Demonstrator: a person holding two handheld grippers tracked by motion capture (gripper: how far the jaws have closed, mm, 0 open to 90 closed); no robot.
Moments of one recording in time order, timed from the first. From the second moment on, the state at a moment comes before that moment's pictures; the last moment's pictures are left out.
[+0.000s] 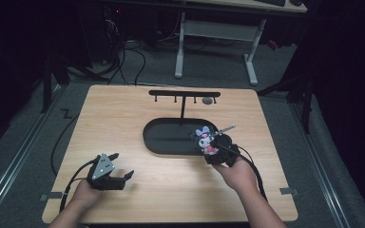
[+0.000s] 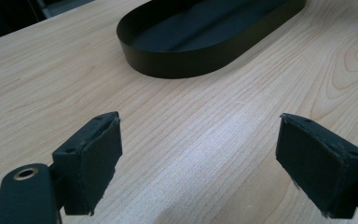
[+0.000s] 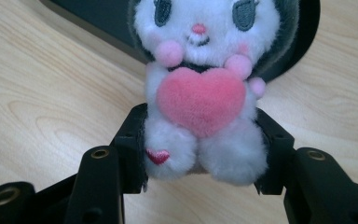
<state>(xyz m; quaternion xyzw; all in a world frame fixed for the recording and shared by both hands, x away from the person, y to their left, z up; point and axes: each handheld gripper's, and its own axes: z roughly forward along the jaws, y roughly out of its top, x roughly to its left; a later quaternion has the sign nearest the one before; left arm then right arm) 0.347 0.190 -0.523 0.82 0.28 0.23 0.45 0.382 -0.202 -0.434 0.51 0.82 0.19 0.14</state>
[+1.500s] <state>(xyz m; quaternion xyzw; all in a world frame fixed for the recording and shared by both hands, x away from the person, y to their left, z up) 0.349 0.190 -0.523 0.82 0.28 0.22 0.45 0.456 -0.156 -0.435 0.50 0.83 0.18 0.15</state>
